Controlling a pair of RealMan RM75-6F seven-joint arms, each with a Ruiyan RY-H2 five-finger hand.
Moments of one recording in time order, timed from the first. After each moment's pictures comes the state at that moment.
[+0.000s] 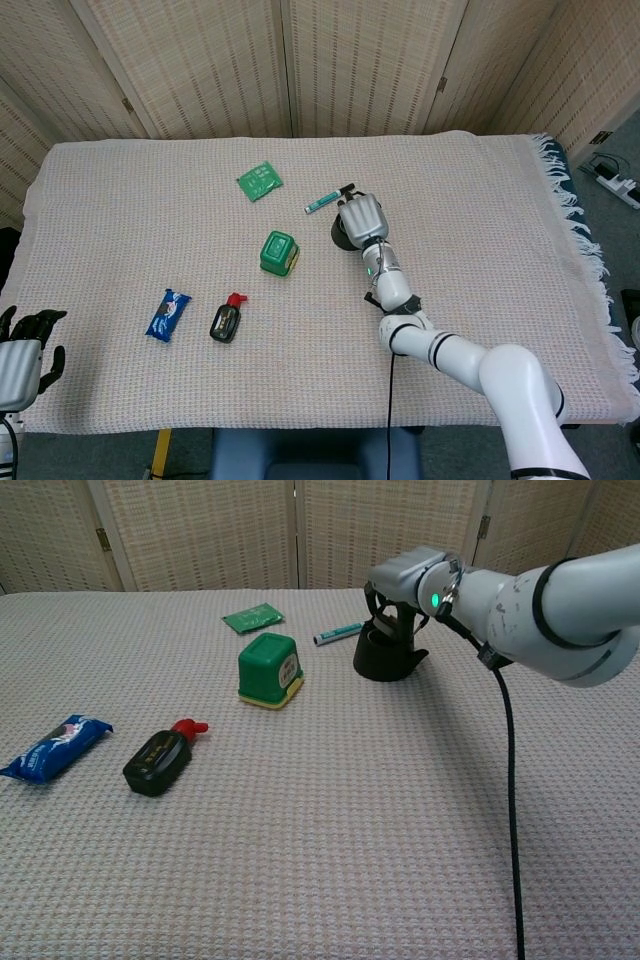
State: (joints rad) left arm -0.08 -1.18 -0.06 -1.61 1.42 1.49 0.24; right arm 1.20 -1.82 0.27 -0.83 -0.61 0.73 -0.84
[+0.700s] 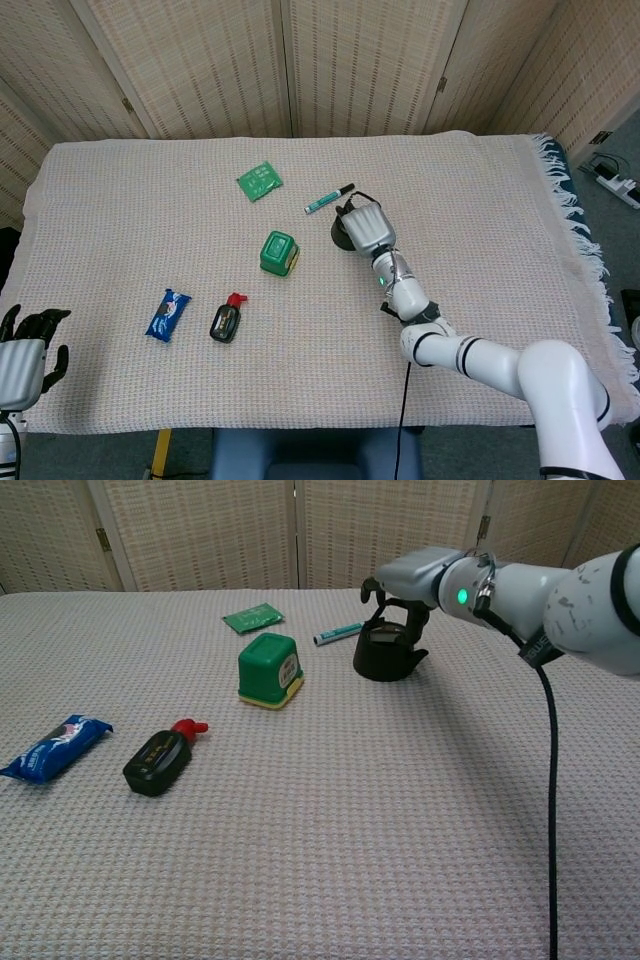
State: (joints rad) left arm -0.09 -1.18 -0.06 -1.62 1.43 1.49 0.25; right arm 1.12 -1.67 0.23 -1.09 -0.72 0.76 -0.75
